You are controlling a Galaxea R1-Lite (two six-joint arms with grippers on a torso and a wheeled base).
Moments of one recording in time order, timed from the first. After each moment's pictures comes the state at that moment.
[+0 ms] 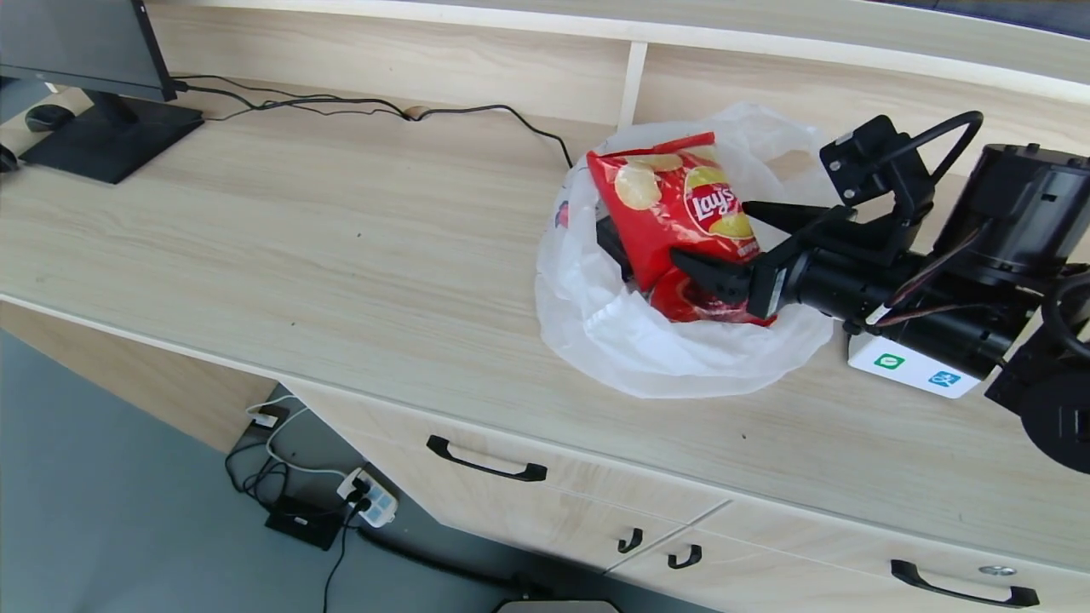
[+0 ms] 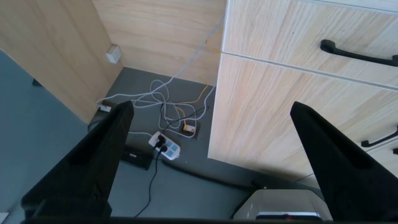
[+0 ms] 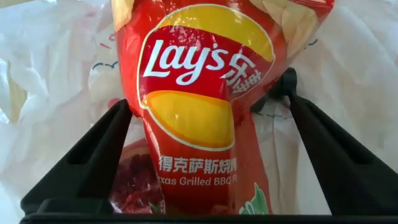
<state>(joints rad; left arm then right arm) 0.00 0.00 0.00 -0.03 0.00 0.08 0.40 1.66 -0.93 -0.81 0.21 -0.23</state>
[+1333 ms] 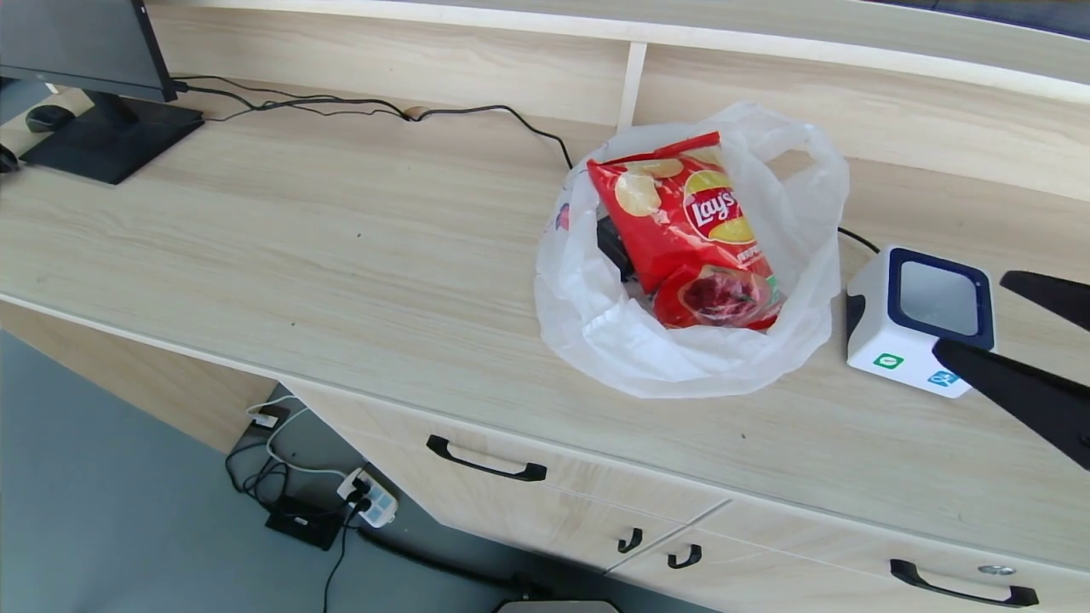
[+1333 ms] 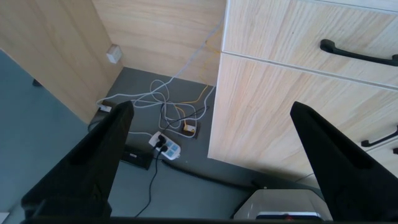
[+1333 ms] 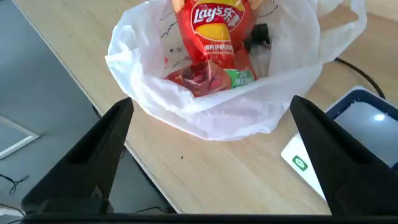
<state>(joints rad) 0.00 0.00 0.00 -0.03 0.00 0.08 0.38 0.93 -0.50 -0.51 0.19 -0.10</state>
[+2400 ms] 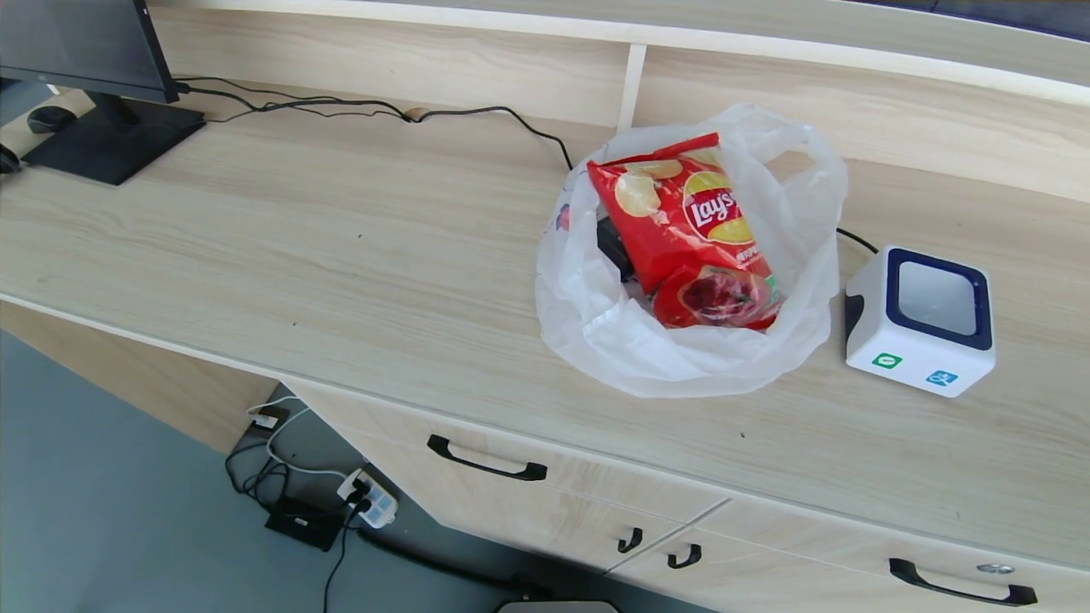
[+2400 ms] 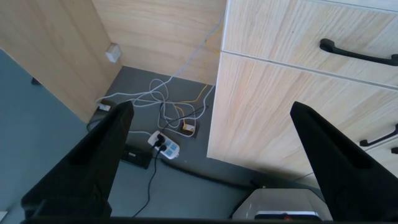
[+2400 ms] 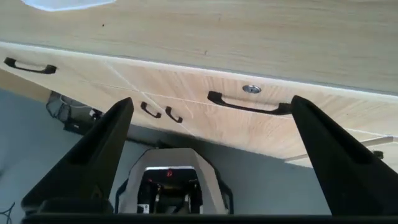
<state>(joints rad) 0.00 0.00 0.00 -0.02 0.00 0.07 -0.13 0.19 -0.41 0.40 0.21 0.11</state>
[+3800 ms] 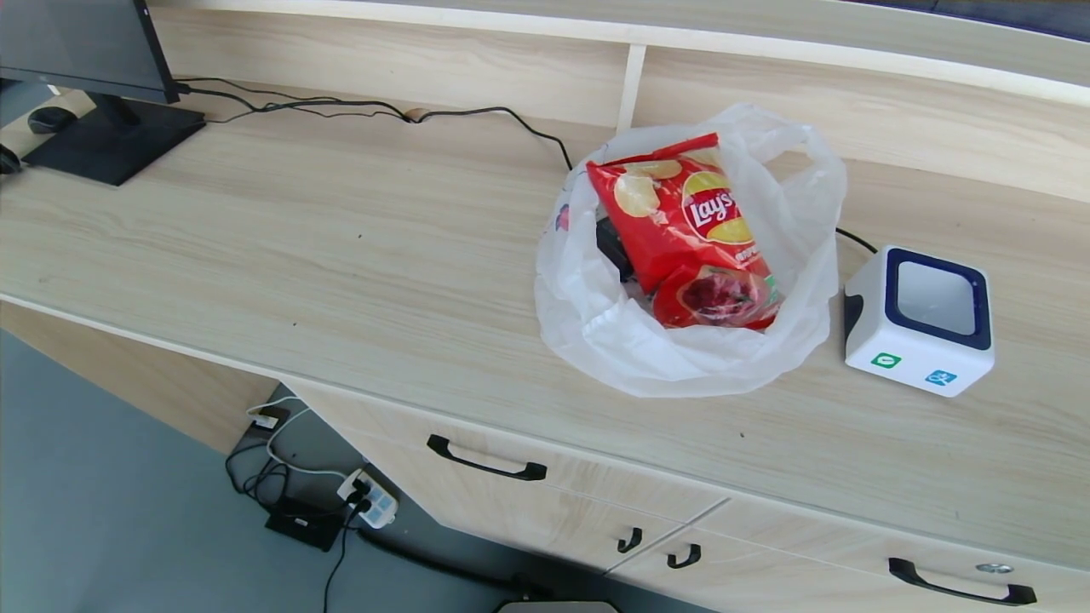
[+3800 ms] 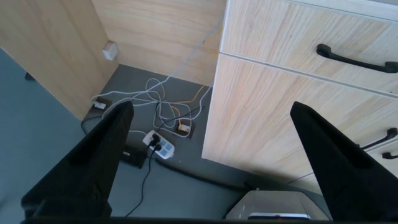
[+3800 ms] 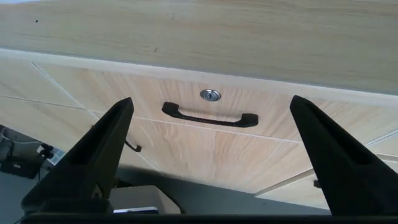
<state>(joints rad) 0.00 0.00 0.00 -0.03 0.00 0.03 0.00 0.00 0.00 0.00 -0.06 0.05</state>
